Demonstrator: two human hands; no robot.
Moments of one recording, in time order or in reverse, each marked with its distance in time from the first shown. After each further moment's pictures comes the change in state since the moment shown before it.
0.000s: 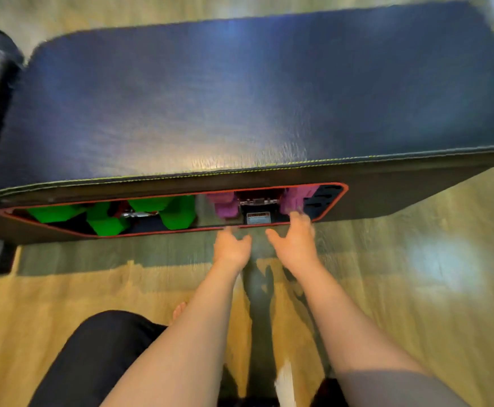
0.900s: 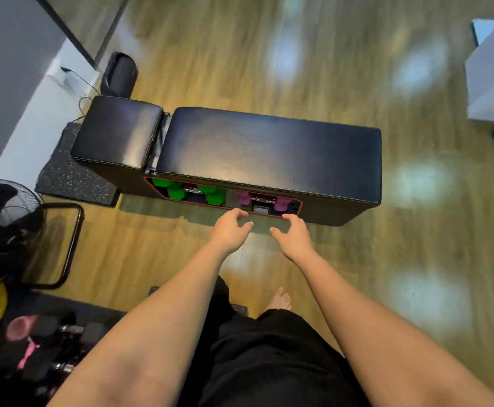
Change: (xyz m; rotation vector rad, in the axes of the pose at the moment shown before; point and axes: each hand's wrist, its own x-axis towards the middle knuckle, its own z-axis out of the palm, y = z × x) left_hand -0.405 0.176 -0.212 0.133 0.002 0.188; right_hand -0.271 -0.178 -0.306 -0.027 -0.270 -0.070
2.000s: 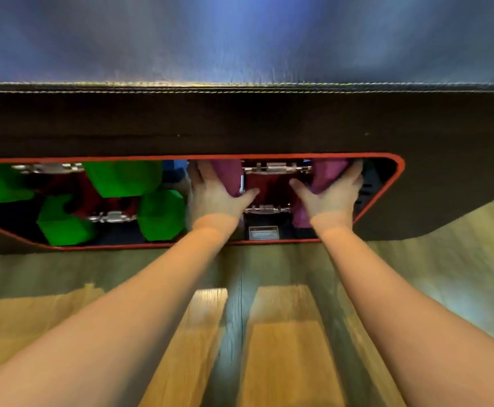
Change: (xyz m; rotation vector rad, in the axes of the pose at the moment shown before) left_hand 0.459 -0.230 0.227 0.008 0.445 0.329; right_hand 0.443 0.227 0.226 0.159 0.819 -0.183
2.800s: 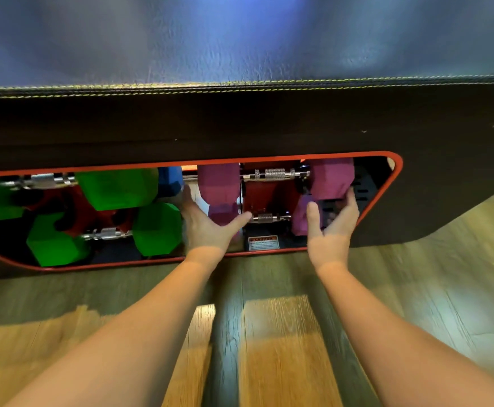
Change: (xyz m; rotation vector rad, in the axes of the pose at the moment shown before) left_hand -0.002 -0.058 0.032 -0.271 -0.016 -0.085; right_hand -0.038 0.056 0.020 0.229 0.104 -0.050
